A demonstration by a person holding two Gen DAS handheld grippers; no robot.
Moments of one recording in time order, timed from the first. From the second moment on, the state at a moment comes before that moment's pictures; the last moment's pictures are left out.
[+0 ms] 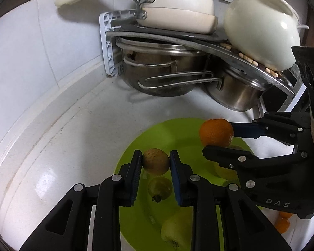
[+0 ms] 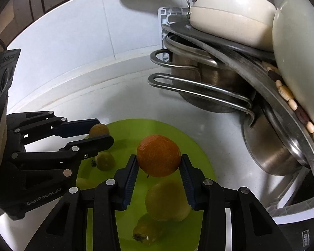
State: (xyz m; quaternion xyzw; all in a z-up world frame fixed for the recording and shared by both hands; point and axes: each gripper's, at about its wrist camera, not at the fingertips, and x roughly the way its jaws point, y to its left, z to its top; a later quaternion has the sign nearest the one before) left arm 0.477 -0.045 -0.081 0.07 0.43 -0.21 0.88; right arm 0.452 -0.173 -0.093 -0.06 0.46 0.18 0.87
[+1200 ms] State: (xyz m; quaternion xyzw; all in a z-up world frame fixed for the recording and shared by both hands) left arm 0.388 -0.036 -0.005 0.06 0.36 -0.17 0.92; right arm 0.366 -0.184 -0.020 -0.05 0.38 0.18 0.91
